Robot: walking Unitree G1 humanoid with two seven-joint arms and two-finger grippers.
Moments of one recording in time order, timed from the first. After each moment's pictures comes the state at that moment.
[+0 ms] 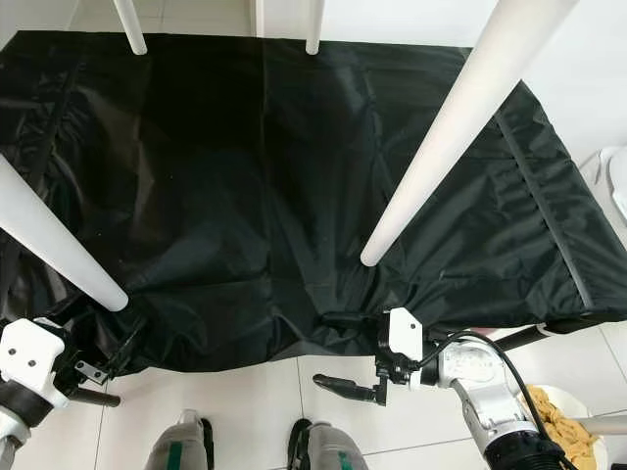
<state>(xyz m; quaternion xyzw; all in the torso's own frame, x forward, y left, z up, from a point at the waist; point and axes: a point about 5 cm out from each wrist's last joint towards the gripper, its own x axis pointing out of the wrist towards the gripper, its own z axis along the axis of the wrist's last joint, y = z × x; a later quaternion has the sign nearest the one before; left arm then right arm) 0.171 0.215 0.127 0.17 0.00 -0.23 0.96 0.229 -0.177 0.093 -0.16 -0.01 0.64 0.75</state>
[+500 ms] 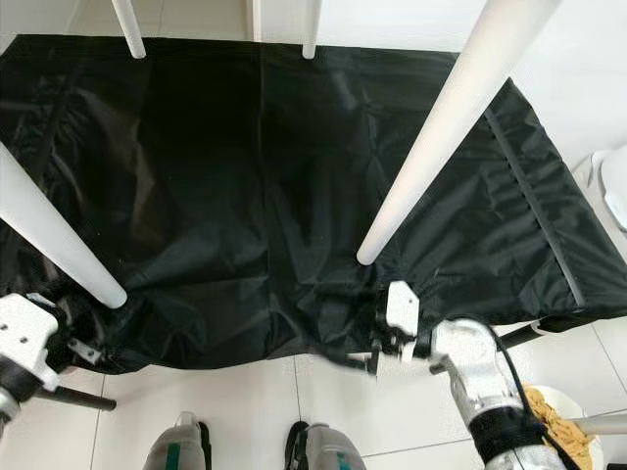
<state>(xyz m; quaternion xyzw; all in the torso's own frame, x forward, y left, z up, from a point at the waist) 0.191 0.217 0.160 0.18 -0.04 -0.23 0.96 0.258 -0.175 0.120 -0.14 -0.09 0.59 0.79</state>
